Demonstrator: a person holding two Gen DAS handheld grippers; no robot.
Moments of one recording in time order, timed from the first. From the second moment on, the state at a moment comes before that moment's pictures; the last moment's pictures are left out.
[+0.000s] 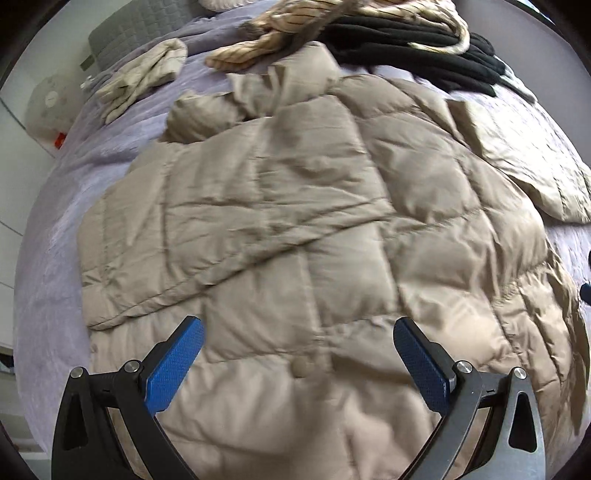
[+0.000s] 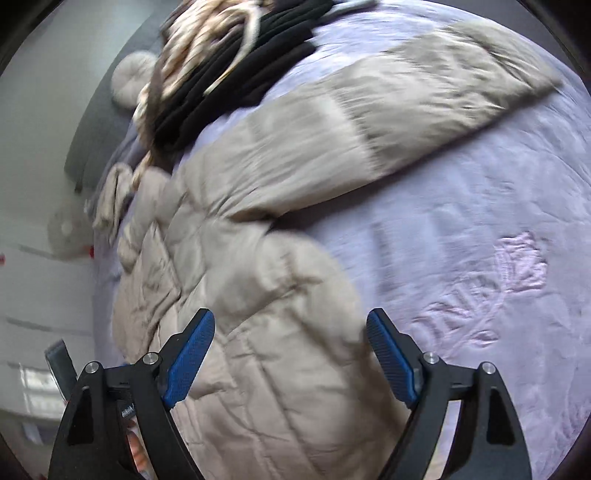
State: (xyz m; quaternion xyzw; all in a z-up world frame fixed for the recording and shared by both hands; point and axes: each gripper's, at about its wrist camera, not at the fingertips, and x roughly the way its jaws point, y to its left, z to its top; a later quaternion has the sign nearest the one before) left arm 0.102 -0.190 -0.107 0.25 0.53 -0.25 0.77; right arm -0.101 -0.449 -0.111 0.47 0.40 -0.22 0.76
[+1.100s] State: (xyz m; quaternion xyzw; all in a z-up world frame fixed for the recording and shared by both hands) left arm 0.075 -0.285 -0.102 0.24 0.50 -0.28 0.78; right arm -0.160 -0.685 -0.190 0.74 0.09 -0.21 0.63
